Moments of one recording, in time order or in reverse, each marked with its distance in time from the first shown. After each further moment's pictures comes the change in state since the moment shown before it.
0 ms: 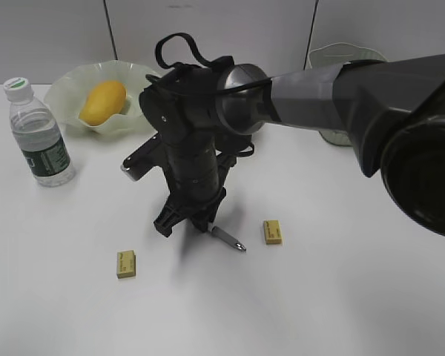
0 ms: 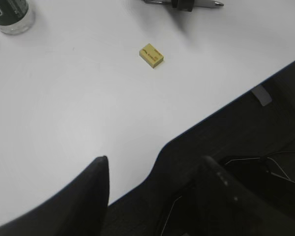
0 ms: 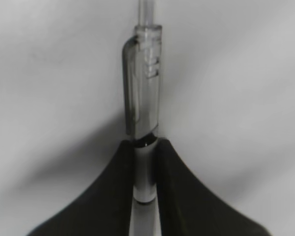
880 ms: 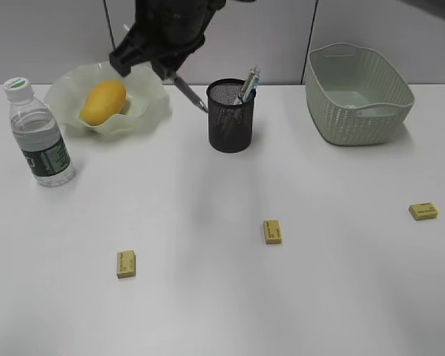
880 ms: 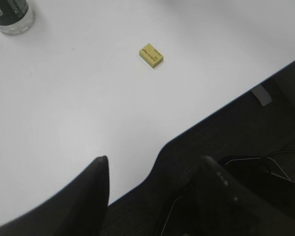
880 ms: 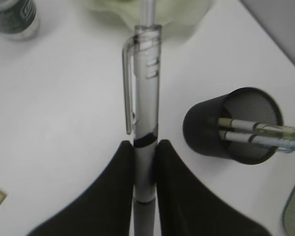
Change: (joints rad) left arm 0.000 0.000 0.000 0.000 0.000 0.000; right arm -0.012 -0.188 -0.353 -0.081 0.046 0.021
